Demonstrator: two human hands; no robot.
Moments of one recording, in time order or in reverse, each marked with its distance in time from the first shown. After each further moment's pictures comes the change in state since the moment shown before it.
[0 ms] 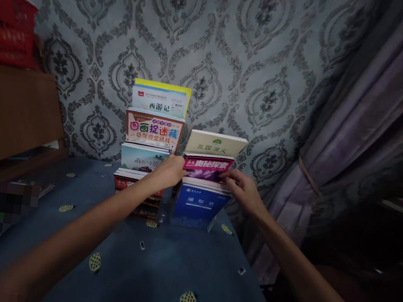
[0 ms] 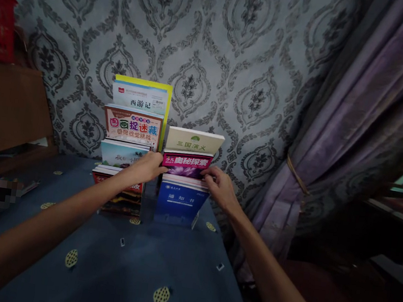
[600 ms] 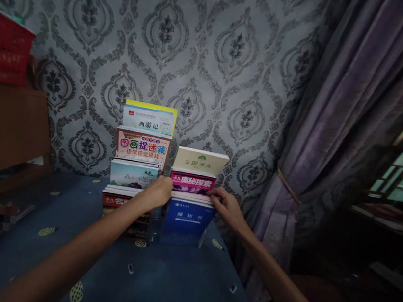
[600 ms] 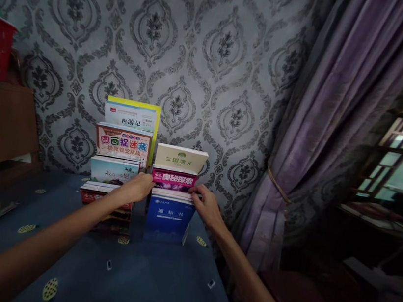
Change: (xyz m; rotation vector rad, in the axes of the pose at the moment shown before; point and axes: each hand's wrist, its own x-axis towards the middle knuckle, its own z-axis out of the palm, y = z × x) left_hand 0.000 0.003 0.012 0.033 -0.073 -0.015; right_hand -0.013 0.003 0.007 0.013 0.028 0.007
